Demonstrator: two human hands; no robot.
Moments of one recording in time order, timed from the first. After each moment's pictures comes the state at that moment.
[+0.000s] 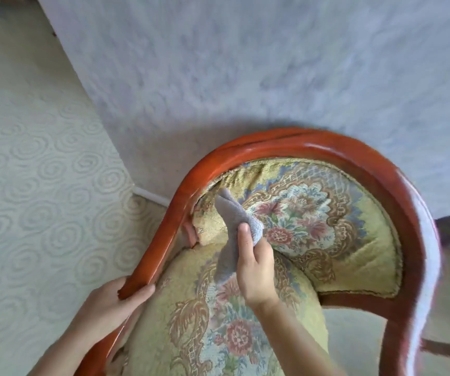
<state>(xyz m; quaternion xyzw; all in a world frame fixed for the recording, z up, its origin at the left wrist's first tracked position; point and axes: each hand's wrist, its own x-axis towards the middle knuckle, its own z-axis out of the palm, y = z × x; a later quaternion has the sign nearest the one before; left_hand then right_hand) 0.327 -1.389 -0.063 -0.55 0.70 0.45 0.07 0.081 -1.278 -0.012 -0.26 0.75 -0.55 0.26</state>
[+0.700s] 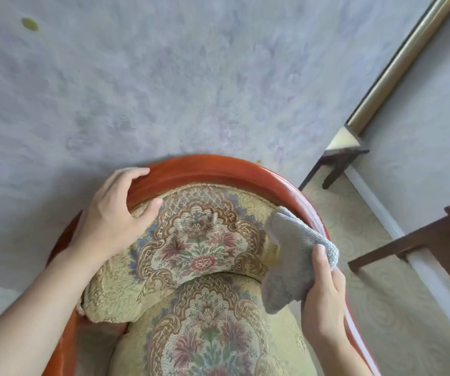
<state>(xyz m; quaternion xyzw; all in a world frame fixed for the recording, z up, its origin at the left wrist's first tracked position) -0.005 -1.447 0.062 -0.14 0.93 0.27 -0.18 -0.032 -1.121 0.029 0.07 0.70 -0.71 -0.01</state>
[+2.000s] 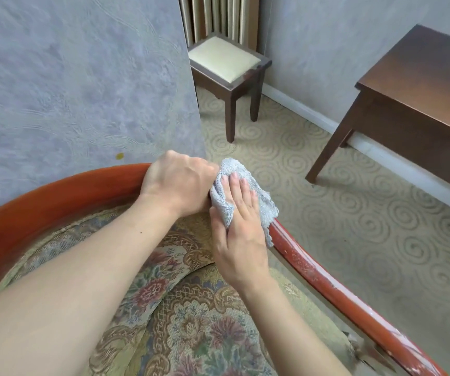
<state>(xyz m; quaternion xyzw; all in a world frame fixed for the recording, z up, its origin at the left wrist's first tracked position) -0.217 -1.212 0.020 0.35 0.92 -0.15 -0.08 -0.106 -1.115 -0.047 0.03 0.89 -0.42 -0.17</state>
